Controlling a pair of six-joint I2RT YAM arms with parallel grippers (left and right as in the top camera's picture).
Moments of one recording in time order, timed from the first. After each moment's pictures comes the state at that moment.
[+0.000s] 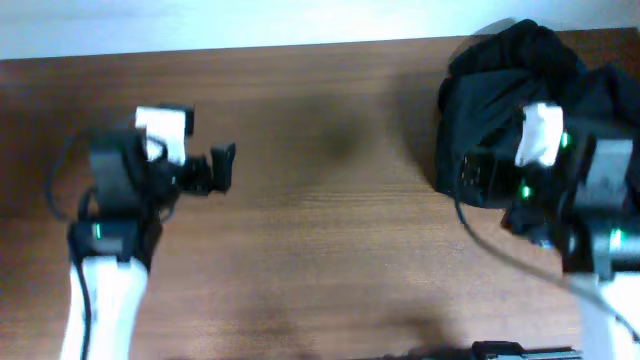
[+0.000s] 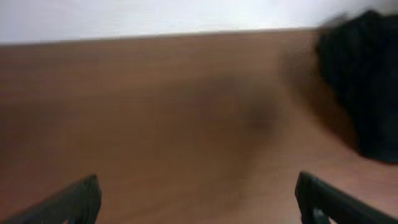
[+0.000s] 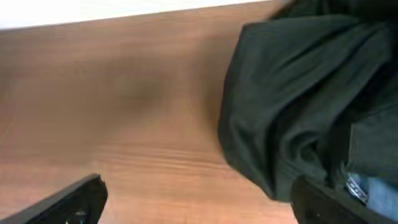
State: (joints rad) left arm 0.00 1.27 1.16 -0.54 0.36 0.01; right arm -0.09 1.14 1.33 -0.96 -0.22 0.03
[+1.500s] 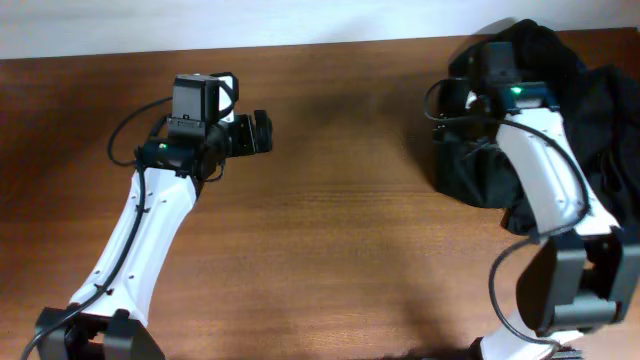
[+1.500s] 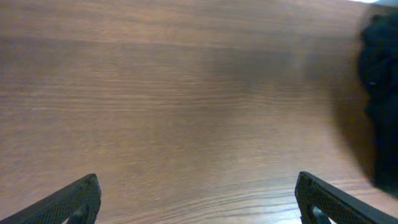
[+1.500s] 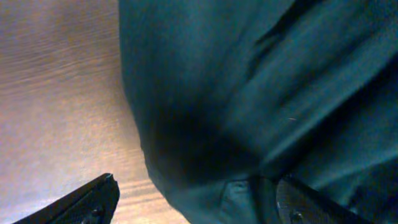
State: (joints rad) left arm -0.20 1.61 1.34 -0.57 0.12 -0.26; right arm 0.01 1.80 1.56 -0.95 0.11 0.26
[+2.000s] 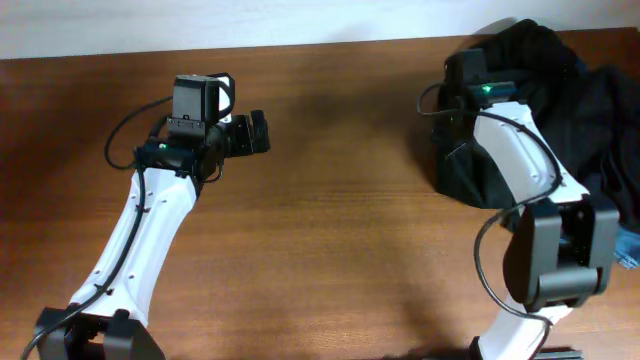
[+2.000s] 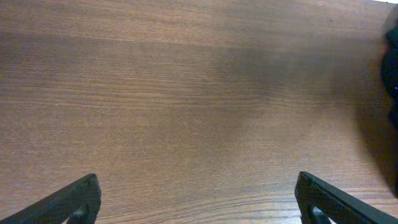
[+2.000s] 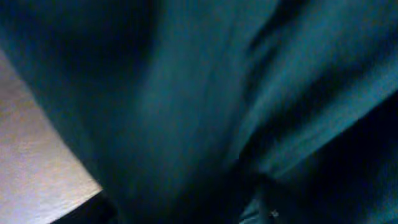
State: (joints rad) left arm -0.20 1.61 1.34 -0.58 0.07 -0.26; right arm 0.05 1.93 1.56 -0.90 0.25 0.43
